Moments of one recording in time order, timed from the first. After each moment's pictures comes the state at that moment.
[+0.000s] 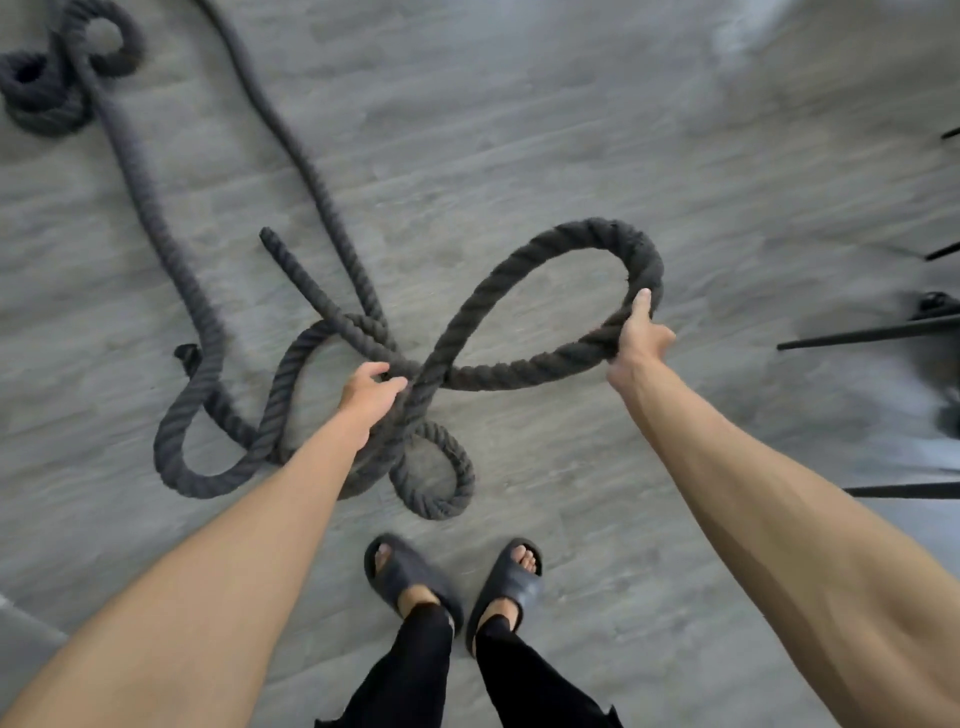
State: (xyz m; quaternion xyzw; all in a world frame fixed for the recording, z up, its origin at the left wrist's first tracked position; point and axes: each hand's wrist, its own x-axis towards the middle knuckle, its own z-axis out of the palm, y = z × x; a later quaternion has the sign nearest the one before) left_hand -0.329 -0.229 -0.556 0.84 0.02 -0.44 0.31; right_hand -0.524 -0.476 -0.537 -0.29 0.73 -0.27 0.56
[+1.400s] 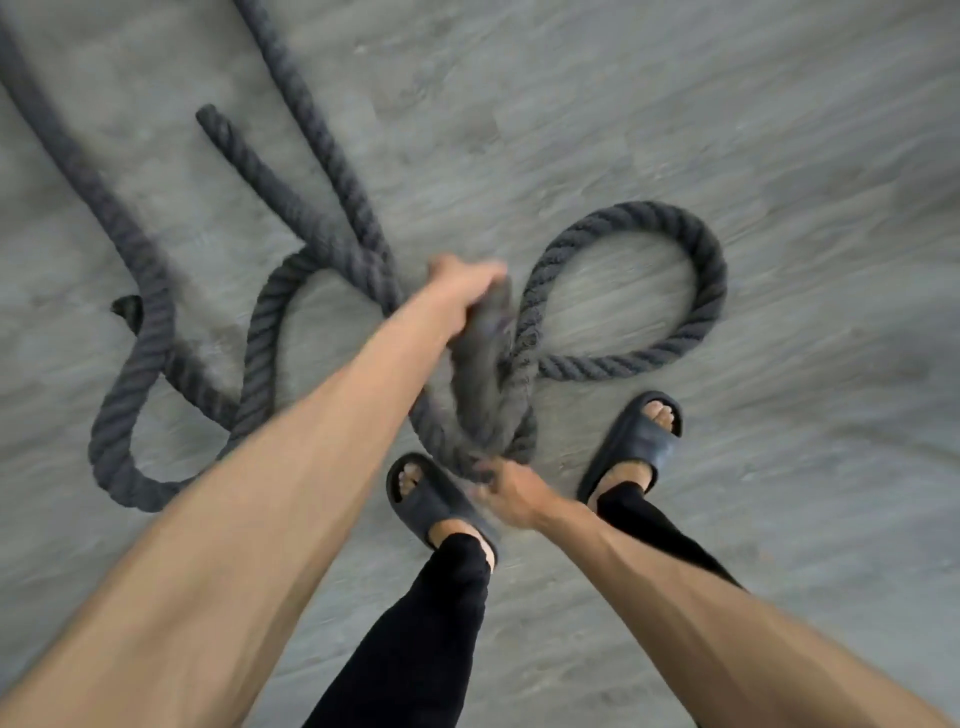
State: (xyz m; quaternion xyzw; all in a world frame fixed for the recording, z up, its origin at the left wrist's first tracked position) left_hand -0.258 -0.394 -0.773 0.76 0.08 -0.57 0.30; right_hand -0.479 -0.301 -0.778 -0.64 0.36 0.41 0.54
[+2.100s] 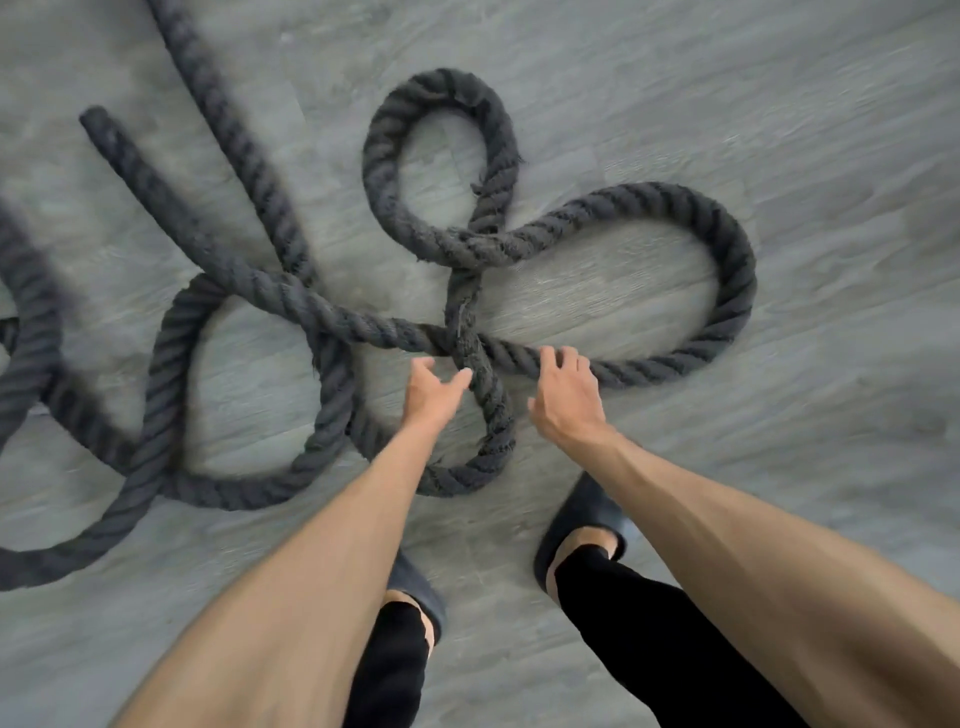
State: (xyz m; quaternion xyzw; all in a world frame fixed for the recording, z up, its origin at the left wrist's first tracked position) left_hand -0.353 -0.377 -0.926 0.85 0.06 -0.48 0.20; right_hand -0.490 -0.484 -0.935 -0.81 0.43 0.28 0.28
